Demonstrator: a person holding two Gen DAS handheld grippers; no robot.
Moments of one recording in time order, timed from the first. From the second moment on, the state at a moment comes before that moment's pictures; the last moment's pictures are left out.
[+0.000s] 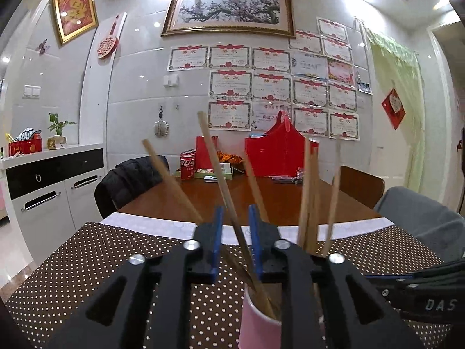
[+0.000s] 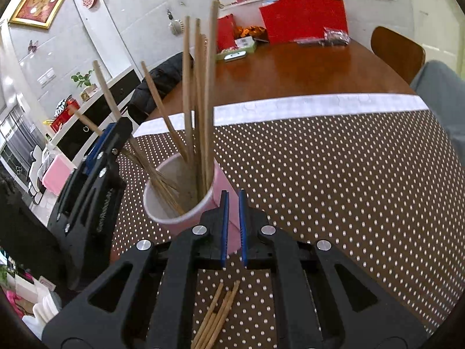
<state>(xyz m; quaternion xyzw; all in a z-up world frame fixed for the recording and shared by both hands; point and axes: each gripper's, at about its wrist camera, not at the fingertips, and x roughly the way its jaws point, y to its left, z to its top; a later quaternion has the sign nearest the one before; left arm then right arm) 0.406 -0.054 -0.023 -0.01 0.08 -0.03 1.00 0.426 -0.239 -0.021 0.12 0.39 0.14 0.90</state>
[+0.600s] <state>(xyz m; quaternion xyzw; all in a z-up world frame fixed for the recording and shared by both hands) 0.351 -0.027 -0.018 -0.04 0.12 -0.04 0.99 0.347 -0.246 -0.003 0.10 0.35 0.11 0.93</state>
